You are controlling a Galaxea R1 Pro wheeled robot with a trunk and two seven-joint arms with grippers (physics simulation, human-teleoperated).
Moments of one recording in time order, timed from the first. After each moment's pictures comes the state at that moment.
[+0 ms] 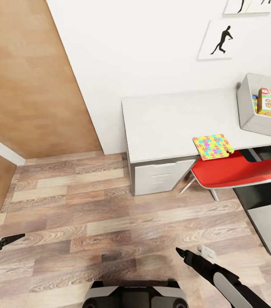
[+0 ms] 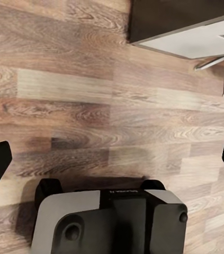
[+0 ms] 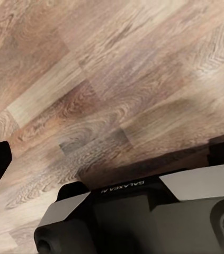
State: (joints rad) left arm -0.37 0.55 0.60 -0.96 -0.01 0.75 -1.19; right arm -0.34 -0.33 0.52 -0.97 -1.13 0.20 -0.06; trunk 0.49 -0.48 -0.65
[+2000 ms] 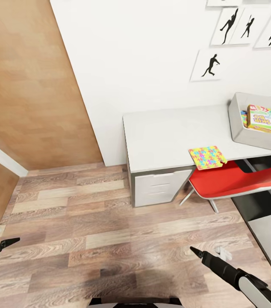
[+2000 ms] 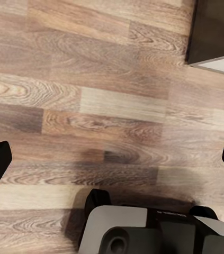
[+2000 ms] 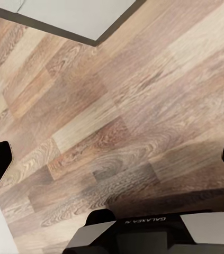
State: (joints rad) left arm -0.37 0.53 0.59 -0.96 -0.01 0.75 -0.90; right arm -0.34 -0.43 0.41 -0.81 -1.14 0.21 0.33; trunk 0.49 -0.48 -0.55
